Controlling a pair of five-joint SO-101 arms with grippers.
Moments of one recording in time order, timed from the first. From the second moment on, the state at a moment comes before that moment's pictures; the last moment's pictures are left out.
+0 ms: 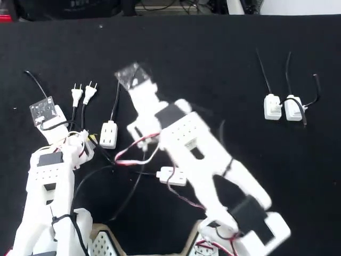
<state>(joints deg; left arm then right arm) -16.0 -42.8 69.5 38.9 13.4 -34.3 -10.2 18.8 67.2 0.2</state>
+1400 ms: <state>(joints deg) -15.9 -42.8 69.5 38.9 13.4 -0.8 -13.3 48.1 59.6 57.5</state>
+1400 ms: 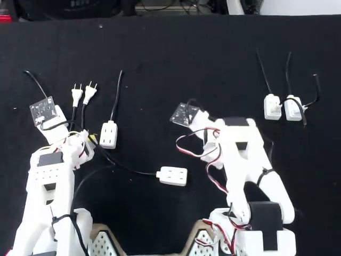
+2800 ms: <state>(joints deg) -15.9 -49.0 69.0 45.9 13.4 -33.7 -34.0 56.9 42.9 34.1</state>
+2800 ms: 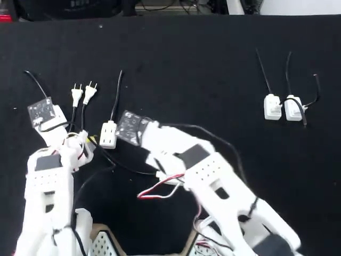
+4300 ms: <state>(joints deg) -1.4 -104.2 88.0 56.0 4.5 -48.2 -53.3 80.5 14.4 18.8</state>
